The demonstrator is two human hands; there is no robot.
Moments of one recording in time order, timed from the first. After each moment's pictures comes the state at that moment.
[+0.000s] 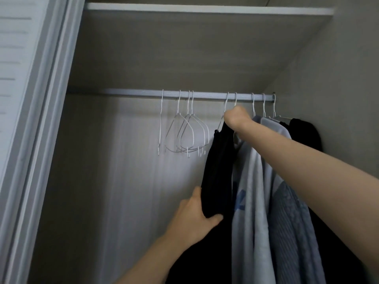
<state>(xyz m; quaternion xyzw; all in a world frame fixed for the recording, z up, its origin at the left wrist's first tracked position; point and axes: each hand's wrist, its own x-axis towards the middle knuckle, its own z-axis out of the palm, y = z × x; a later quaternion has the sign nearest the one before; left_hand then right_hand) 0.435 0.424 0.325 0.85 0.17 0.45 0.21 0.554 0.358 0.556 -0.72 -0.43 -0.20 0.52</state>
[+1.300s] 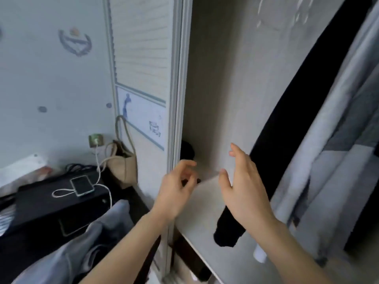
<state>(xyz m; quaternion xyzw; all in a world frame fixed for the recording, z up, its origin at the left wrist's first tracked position) 0.292 0.148 0.092 0.62 0.54 0.54 0.18 0.457 0.147 0.141 -0.48 -0.78 0.00 0.42</state>
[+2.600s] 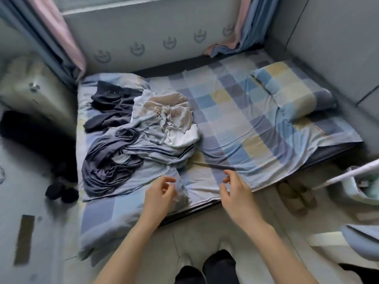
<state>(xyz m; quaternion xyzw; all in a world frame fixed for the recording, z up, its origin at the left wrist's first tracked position) 0.421 -0.802 -0.154 -0.38 0.77 0.51 -0.07 0.305 -0.622 -0.130 0.22 -0.90 0.33 -0.18</state>
